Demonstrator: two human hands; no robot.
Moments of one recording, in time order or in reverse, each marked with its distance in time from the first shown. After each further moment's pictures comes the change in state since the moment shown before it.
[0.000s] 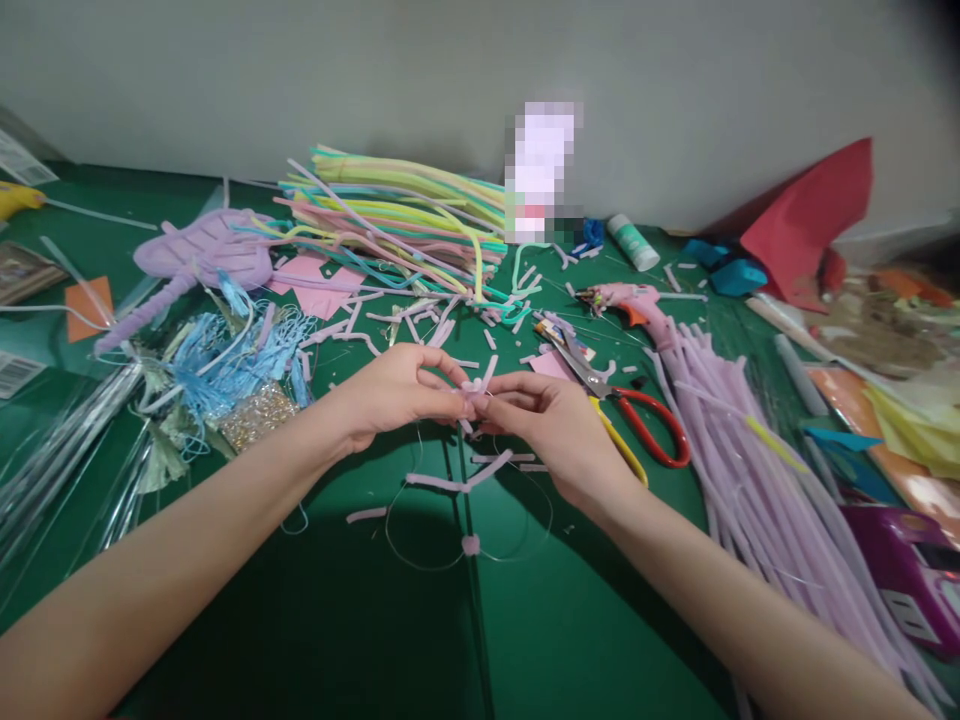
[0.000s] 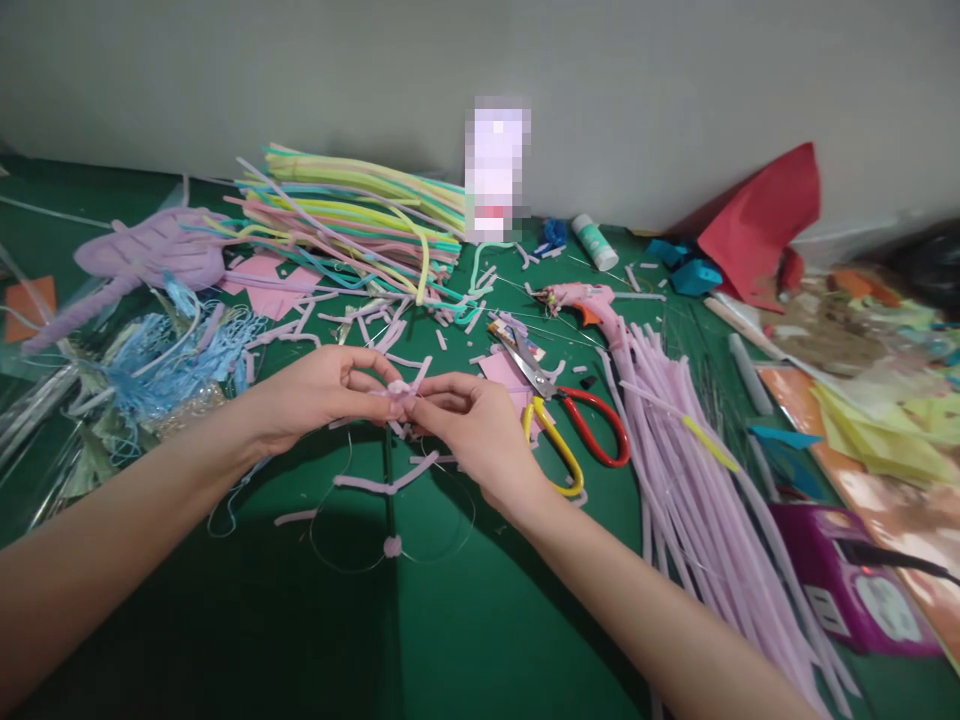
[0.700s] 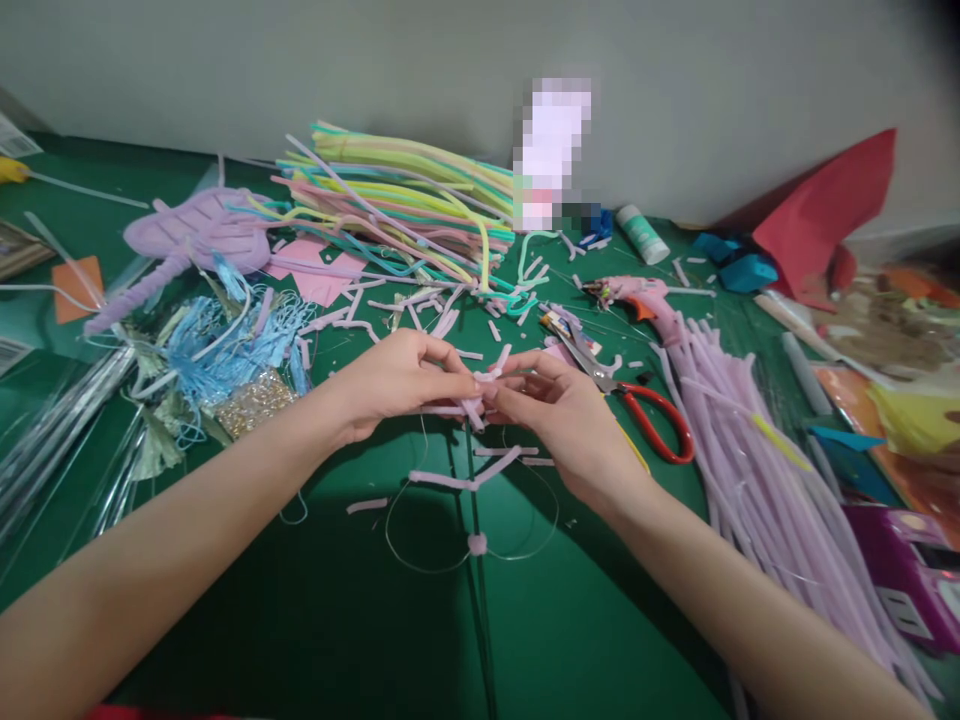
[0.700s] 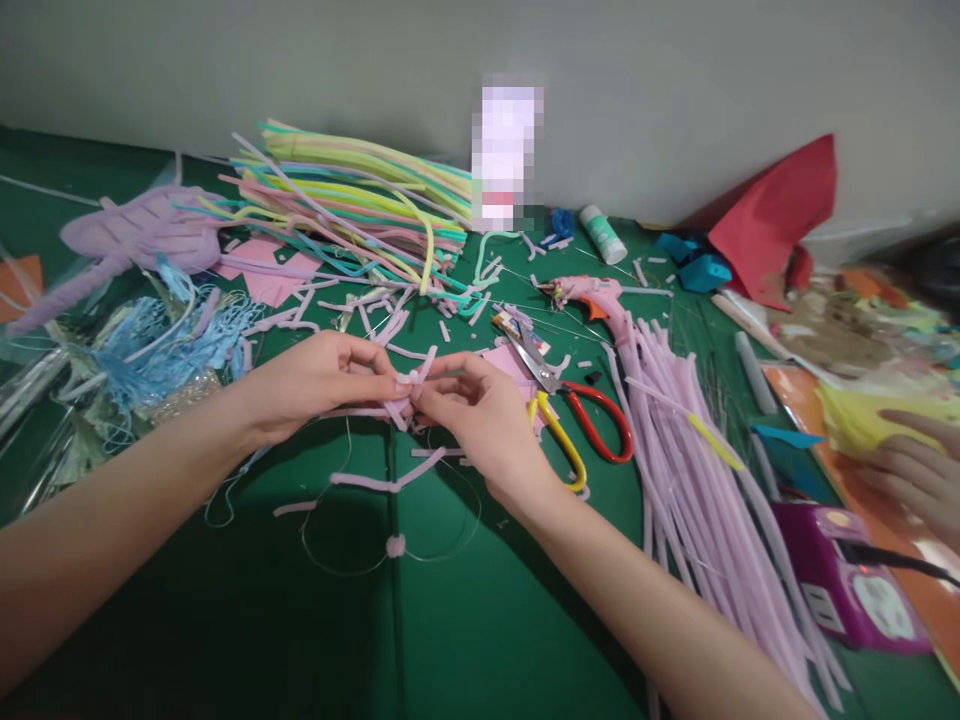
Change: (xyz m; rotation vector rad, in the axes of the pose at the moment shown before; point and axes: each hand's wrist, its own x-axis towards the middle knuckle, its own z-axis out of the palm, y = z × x) left_hand -0.004 0.003 0.002 -0.085 -0.048 0.017; right_hand 0.000 0.001 -0.001 -0.008 -0.013 -0.104
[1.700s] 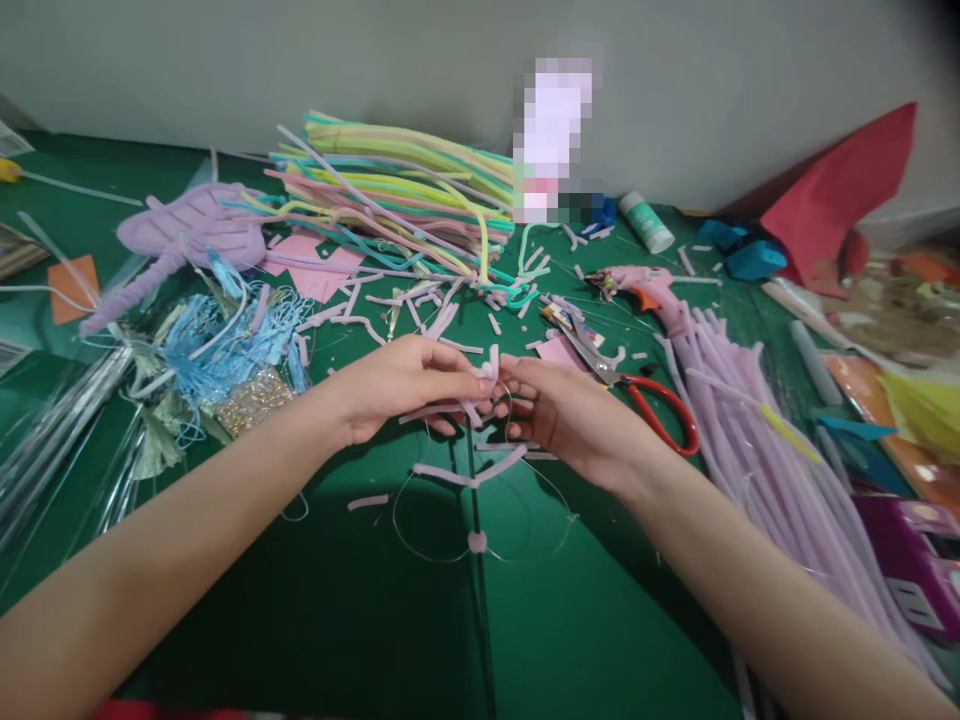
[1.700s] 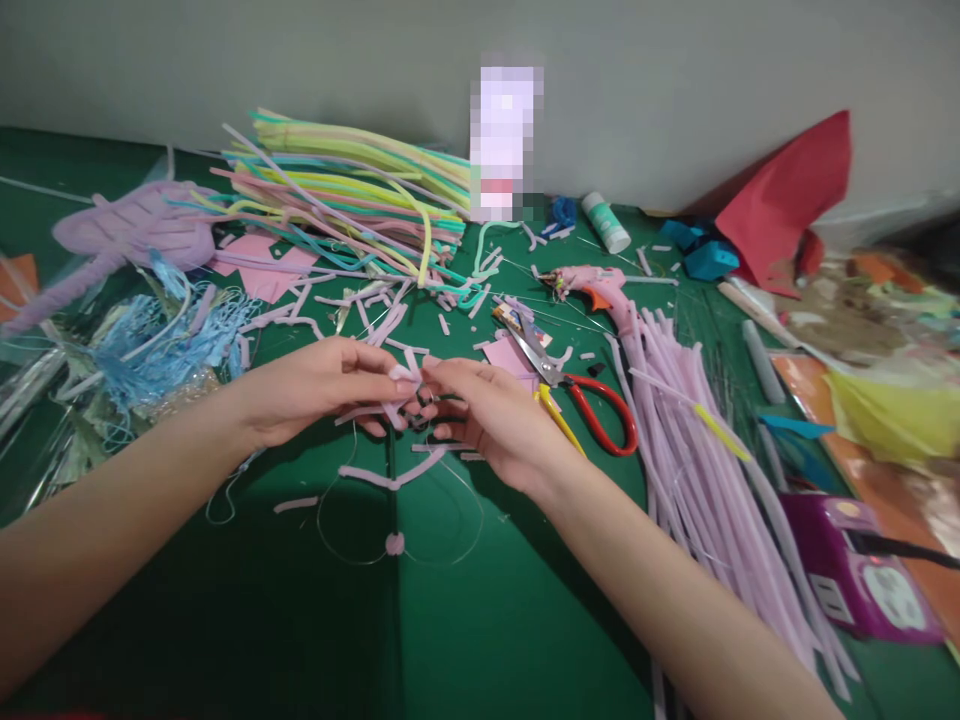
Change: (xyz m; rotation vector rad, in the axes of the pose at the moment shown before) left_hand 0.001 -0.004 0.000 -0.002 -0.119 -0.050; right_hand 0.006 -0.009 -0.010 0.180 -0.109 0.335
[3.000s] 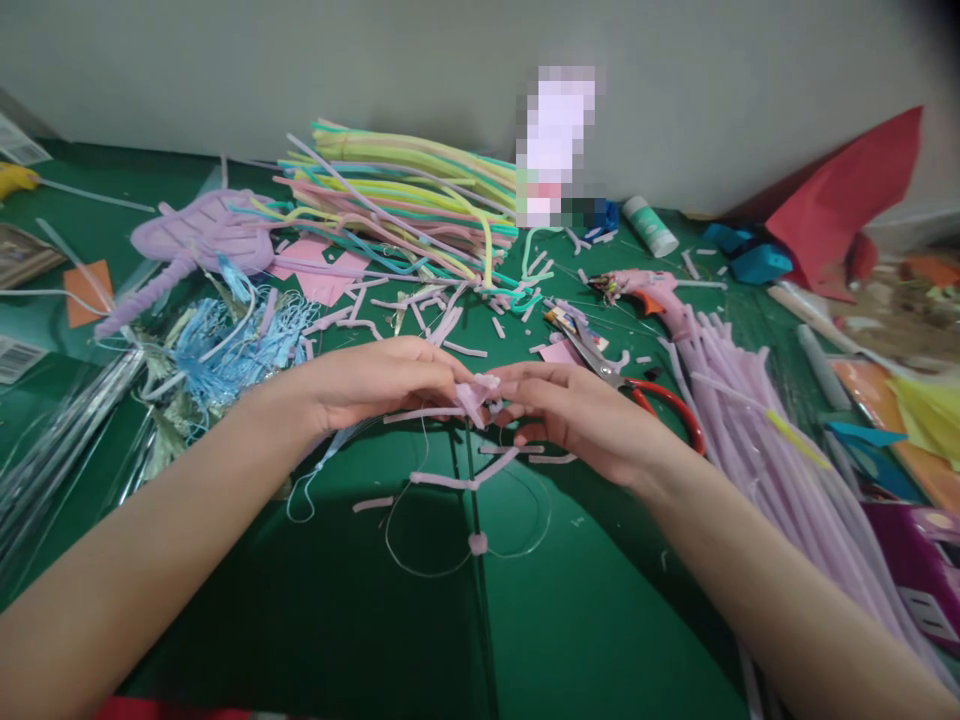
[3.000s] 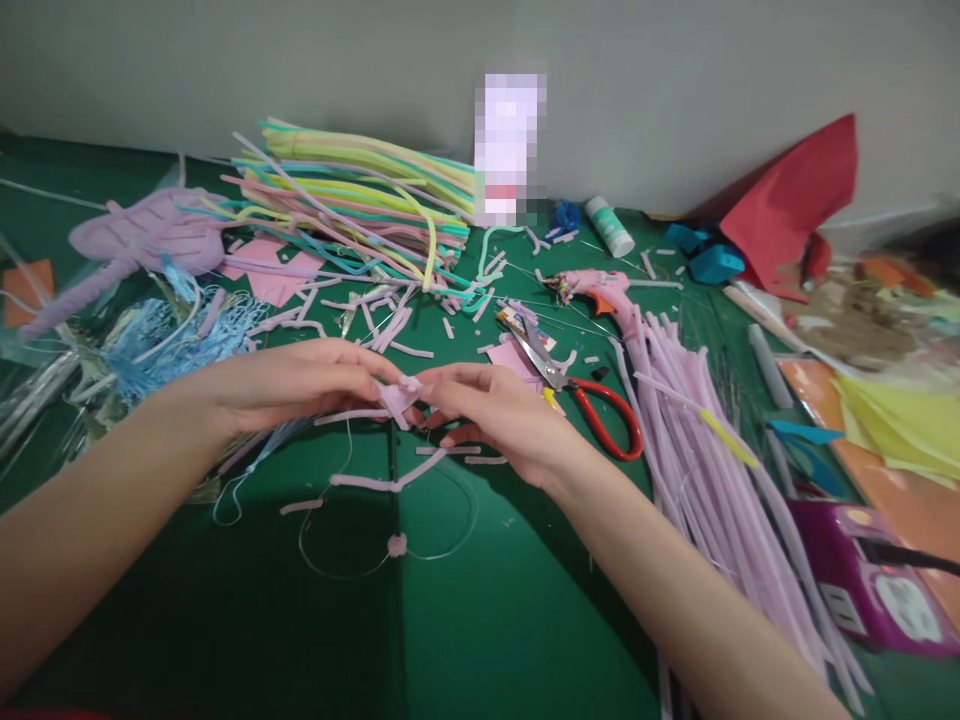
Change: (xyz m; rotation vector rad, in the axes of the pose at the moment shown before) left_hand -0.004 0.012 -0.015 0.010 -0.108 -0.087; right_hand -0.004 -0.008 -0.003 -0.269 -0.071 -0.015
